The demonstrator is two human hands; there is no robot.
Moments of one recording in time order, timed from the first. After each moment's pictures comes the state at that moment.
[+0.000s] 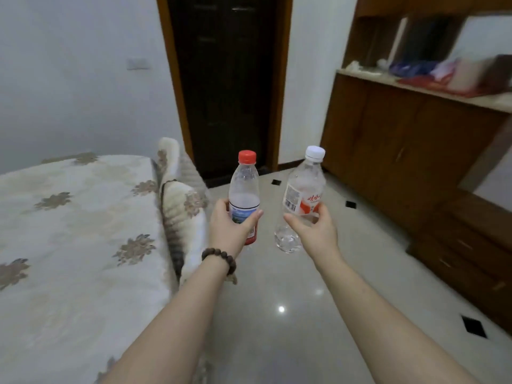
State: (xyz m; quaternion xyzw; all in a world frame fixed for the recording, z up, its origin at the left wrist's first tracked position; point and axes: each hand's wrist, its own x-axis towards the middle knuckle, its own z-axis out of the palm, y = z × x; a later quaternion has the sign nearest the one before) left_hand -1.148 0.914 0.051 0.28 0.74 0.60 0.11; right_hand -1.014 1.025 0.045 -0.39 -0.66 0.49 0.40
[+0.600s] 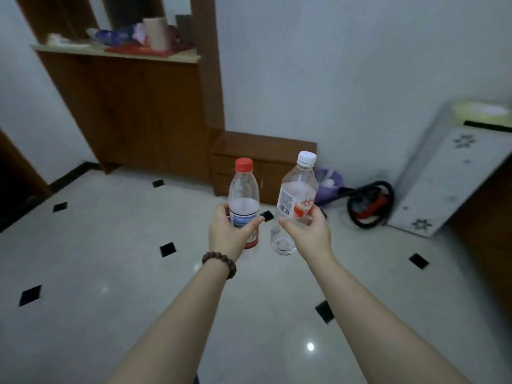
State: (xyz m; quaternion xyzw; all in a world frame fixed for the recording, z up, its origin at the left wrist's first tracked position) left_hand -0.645 1.056 0.006 0.55 0.58 0.44 0.41; right_hand -0.486 1.023 0.004 -0.66 -0.39 0.33 0.55
